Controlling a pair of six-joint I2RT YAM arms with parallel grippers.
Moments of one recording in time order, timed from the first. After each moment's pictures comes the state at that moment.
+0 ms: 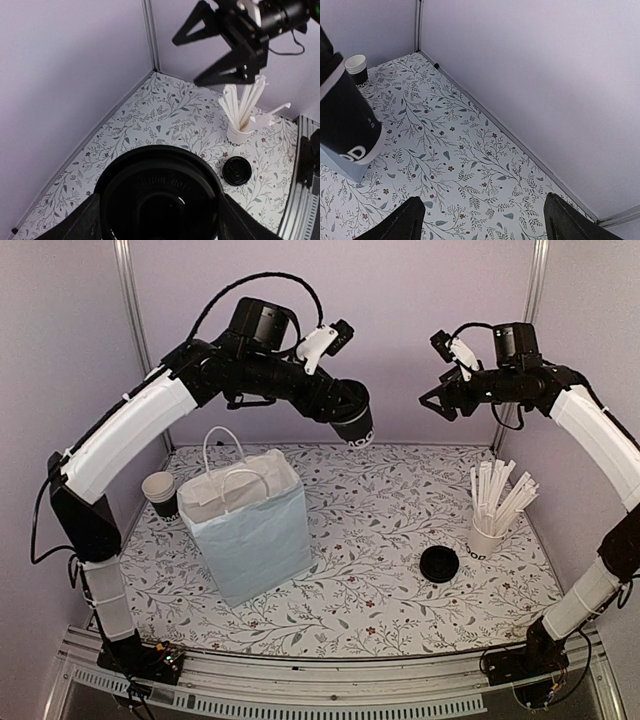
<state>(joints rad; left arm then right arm) -0.83 1.91 2.27 -0.79 0.09 0.15 0.36 1.56 1.75 -0.65 -0.33 -0.42</state>
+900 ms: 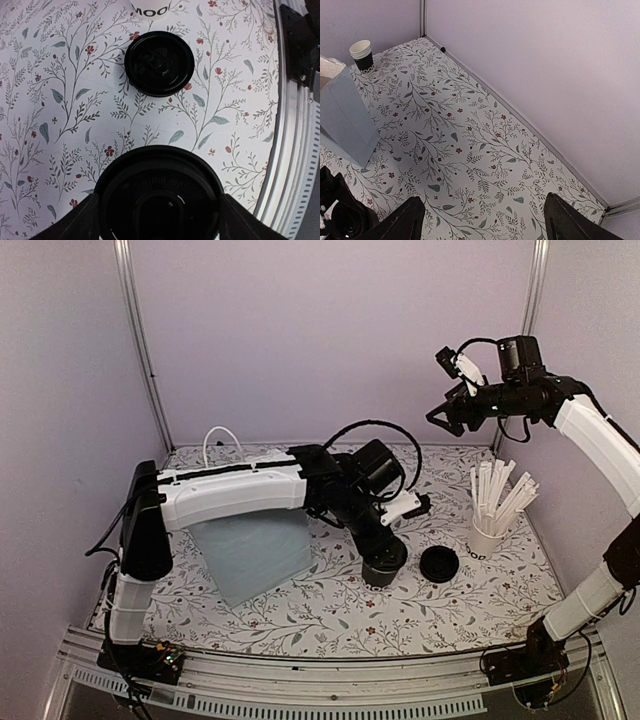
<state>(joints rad) -1.12 2.17 2.02 -0.85 0.12 0.16 0.31 1.50 1.64 -0.67 -0.37 -0.43</state>
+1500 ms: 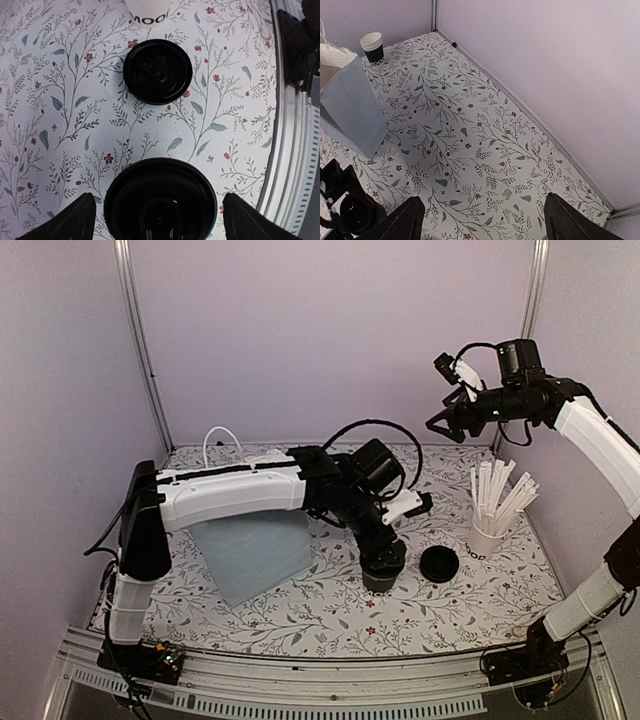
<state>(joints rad) -1.12 2.17 1.98 -0.78 0.14 0.15 0.31 1.50 1.62 -0.70 -0.41 -0.47</state>
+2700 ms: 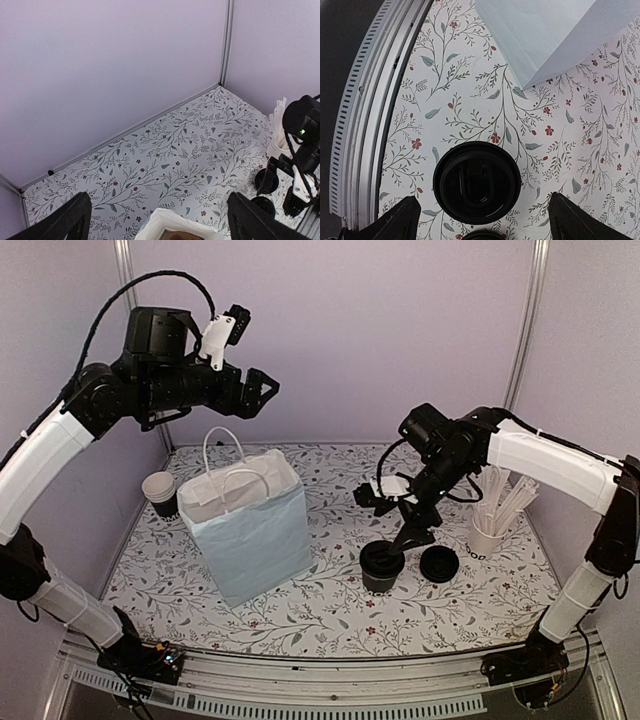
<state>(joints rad) -0.80 1.42 1.79 -0.70 -0.22 -0.01 0.74 1.65 1.53 -1.08 -0.48 -0.97</state>
